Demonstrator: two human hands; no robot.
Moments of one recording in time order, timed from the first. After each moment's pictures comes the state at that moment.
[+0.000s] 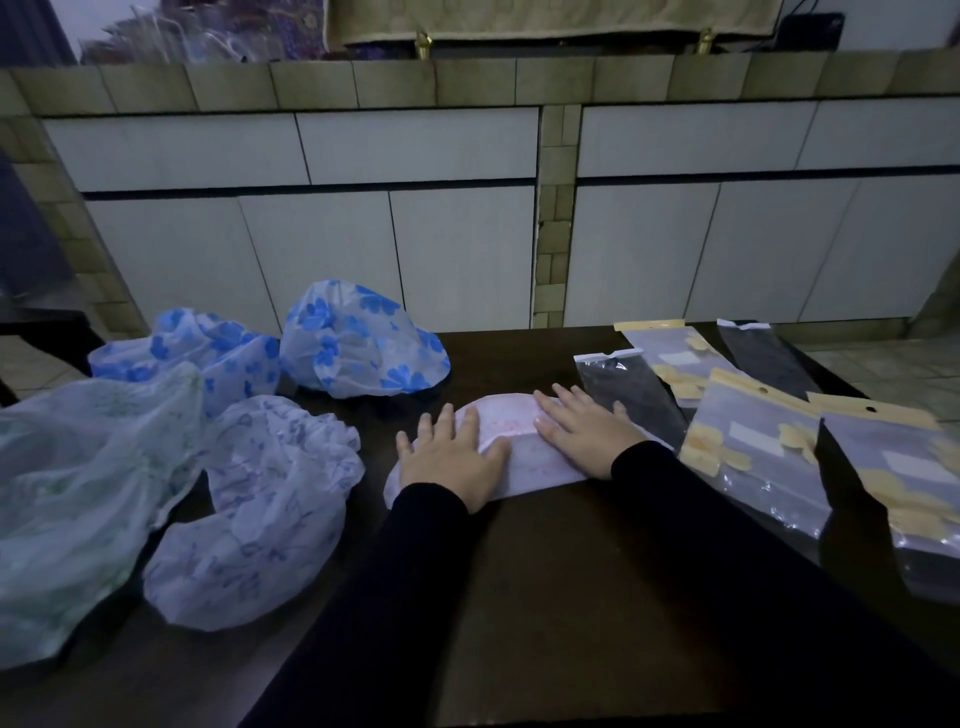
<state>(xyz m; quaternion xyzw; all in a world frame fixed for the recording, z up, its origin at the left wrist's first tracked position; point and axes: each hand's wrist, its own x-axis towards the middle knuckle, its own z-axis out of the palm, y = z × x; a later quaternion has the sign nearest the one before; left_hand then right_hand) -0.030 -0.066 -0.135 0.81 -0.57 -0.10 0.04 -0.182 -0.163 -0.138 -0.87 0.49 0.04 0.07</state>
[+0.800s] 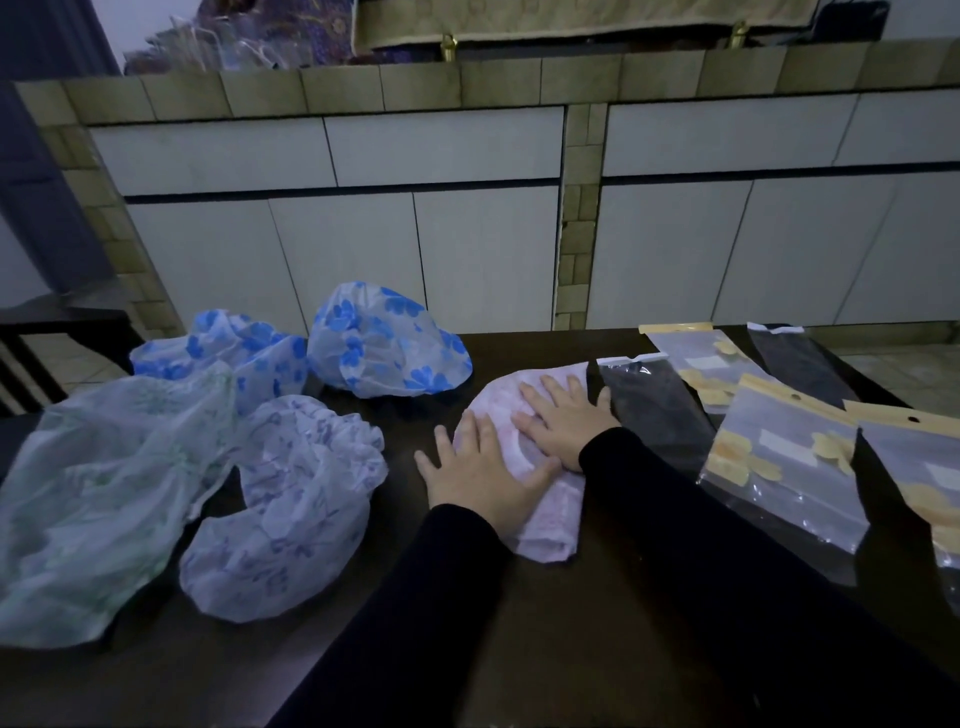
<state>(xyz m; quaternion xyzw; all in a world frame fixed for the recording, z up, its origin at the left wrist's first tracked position) -0.045 -0.055 -0.145 0.82 -0.56 -0.09 0.07 -0.138 -0.175 -0.139 -0.87 0.49 0.06 0.06</state>
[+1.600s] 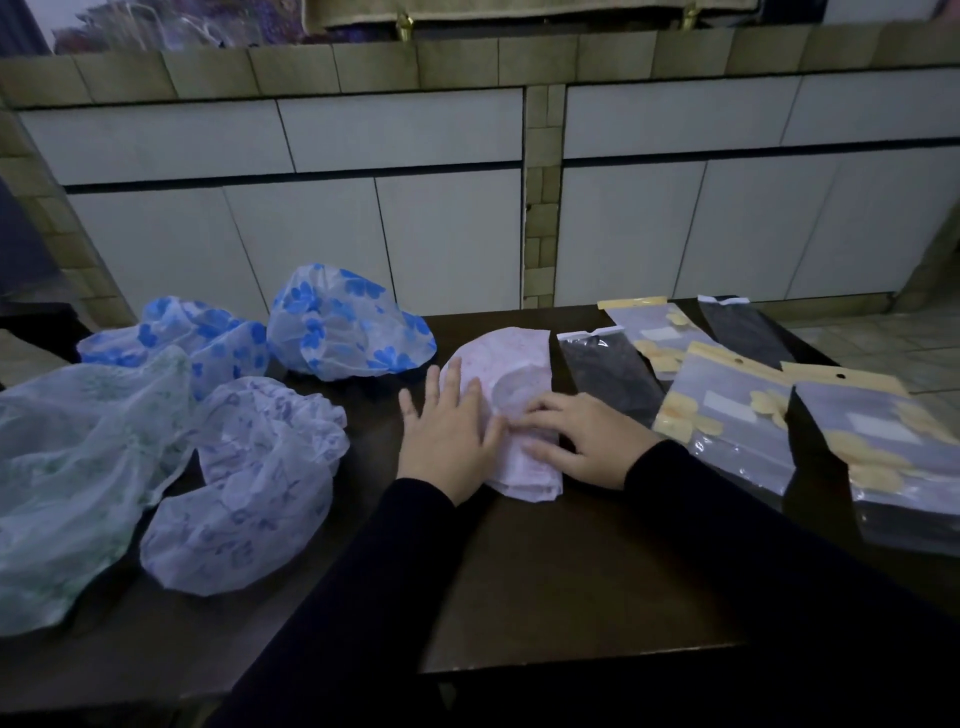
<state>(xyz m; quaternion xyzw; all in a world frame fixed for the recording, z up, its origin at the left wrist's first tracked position) -0.044 -0.049 -0.136 0.75 -0.65 0.00 0.13 -0.219 -0.120 -0.132 -0.94 0.30 -0.11 0.09</state>
